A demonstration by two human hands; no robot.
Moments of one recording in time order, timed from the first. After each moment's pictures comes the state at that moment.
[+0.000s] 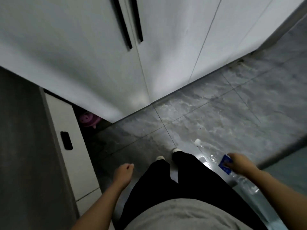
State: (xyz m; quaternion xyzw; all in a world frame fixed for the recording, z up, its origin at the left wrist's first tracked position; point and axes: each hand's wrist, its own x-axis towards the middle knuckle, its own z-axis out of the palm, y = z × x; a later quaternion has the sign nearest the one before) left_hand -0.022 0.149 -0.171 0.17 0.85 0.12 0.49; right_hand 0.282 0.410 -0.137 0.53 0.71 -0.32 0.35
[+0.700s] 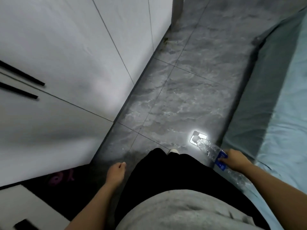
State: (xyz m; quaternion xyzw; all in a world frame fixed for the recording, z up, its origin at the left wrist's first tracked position) left_hand 0.002 0.284 -0.175 0.40 0.81 -0.04 0.44; right_hand 0.410 0.332 -0.155 0.73 0.48 -0.44 0.20
